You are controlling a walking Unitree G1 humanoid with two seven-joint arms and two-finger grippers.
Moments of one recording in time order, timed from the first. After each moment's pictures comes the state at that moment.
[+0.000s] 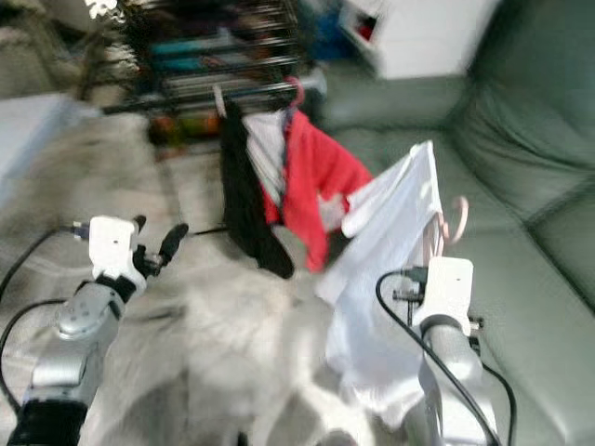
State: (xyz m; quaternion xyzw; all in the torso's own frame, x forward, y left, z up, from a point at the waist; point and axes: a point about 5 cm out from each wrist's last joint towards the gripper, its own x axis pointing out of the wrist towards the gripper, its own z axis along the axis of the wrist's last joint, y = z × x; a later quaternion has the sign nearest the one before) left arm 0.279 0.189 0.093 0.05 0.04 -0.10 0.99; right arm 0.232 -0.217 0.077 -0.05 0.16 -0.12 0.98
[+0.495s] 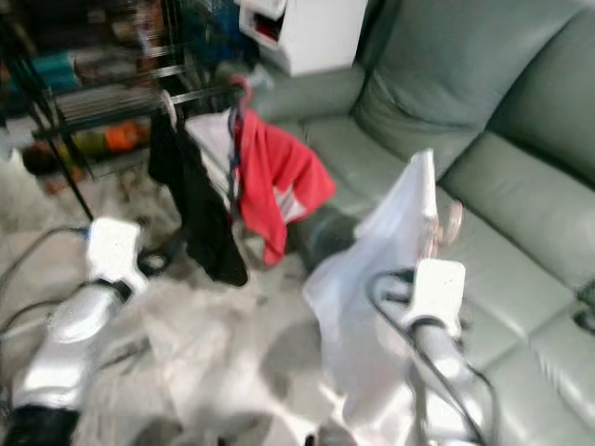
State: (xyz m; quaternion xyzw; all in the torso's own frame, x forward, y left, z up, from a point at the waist) left arm 0.274 0.191 0.093 0.06 0.03 -0.11 0.99; right arm 0.237 -0.205 0.071 -0.03 0.17 -0.12 0.98
